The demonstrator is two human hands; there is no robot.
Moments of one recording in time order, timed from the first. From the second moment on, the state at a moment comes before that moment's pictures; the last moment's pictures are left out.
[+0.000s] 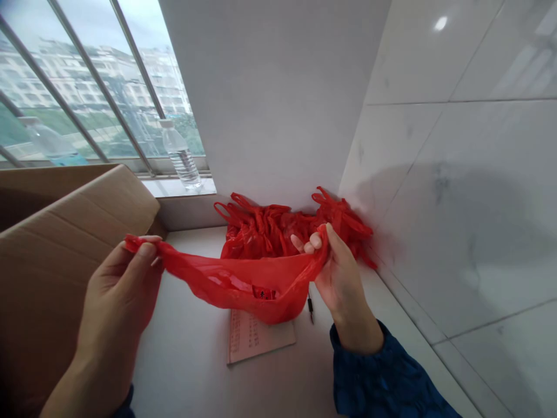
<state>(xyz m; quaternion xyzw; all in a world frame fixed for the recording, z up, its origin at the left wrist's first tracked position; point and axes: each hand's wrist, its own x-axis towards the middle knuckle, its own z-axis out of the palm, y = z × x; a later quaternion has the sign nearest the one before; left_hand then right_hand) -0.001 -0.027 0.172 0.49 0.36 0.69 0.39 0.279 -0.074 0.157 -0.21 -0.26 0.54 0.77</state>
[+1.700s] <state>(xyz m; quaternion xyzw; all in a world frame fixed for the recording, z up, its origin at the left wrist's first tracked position) 0.040 -0.038 0.146 0.69 0.39 0.39 0.47 0.254 -0.091 0.150 -0.46 -0.82 -0.01 0.34</state>
